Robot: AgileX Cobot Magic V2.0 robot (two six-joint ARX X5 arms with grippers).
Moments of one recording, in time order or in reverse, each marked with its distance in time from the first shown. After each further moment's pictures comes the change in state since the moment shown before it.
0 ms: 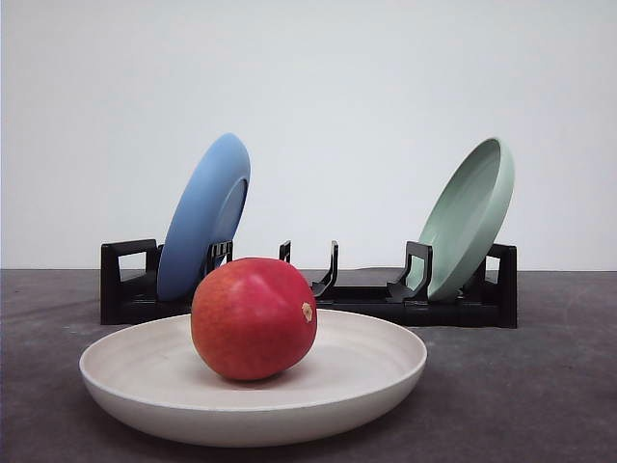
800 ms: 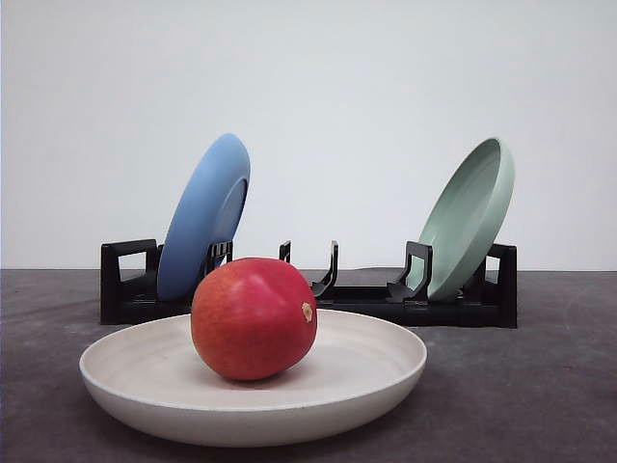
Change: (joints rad) left_arx 0.000 0.000 0.000 0.000 0.000 0.000; right_arx 0.000 0.000 0.000 0.000 0.000 0.001
